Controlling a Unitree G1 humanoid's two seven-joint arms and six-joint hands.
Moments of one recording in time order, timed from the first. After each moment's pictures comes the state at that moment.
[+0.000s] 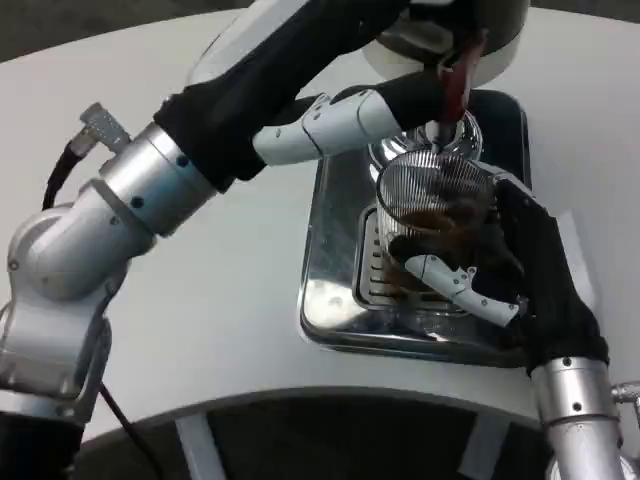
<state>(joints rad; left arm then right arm) -0.77 0.41 -0.01 0.04 -0.02 -0.37 -0.54 -0.30 -0.10 0.07 0.08 -0.33 -0.19 -0.24</state>
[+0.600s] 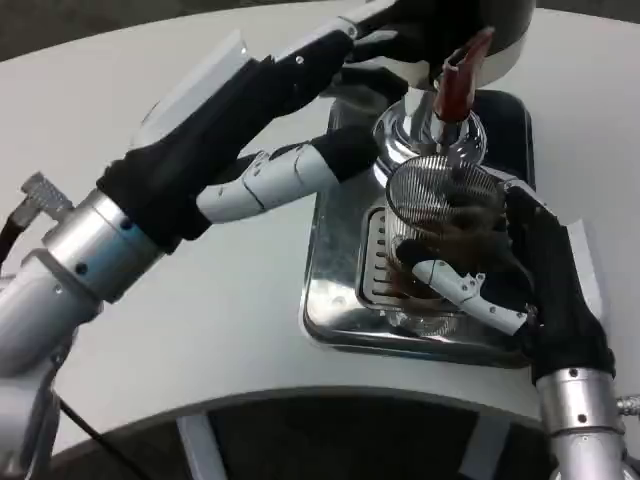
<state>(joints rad) -0.54 0.45 0.07 -0.15 -0.04 -0.27 -0.54 -0.27 -0.09 0.06 0.07 -0.33 -0.22 -0.26</state>
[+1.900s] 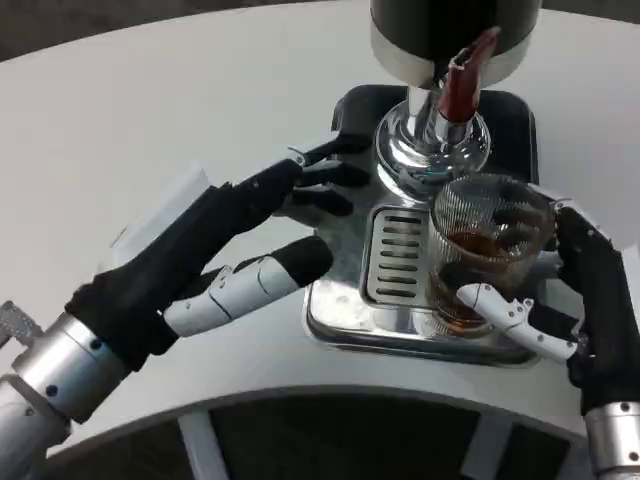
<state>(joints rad) -0.23 0.46 0.09 -0.29 -0.03 -0.24 -0.49 -0.13 -0.12 0.01 -0.05 -0.33 -0.23 -0.25</state>
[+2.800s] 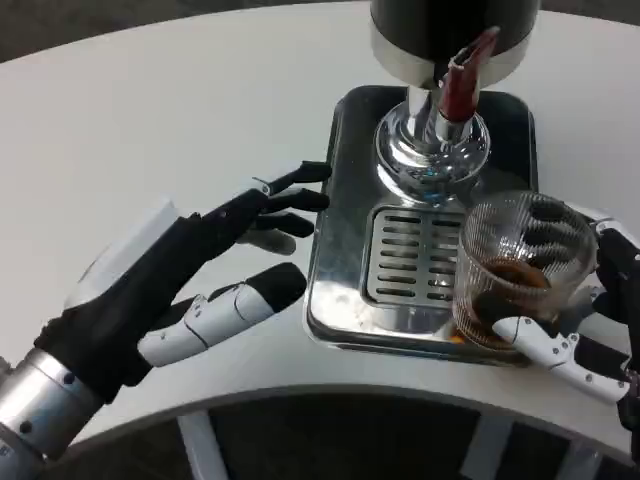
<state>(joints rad) -0.12 0.47 0.13 -0.33 0.01 -0.24 -0.46 0.06 -0.13 -0.05 -0.28 -0.29 -0.23 -0.15</state>
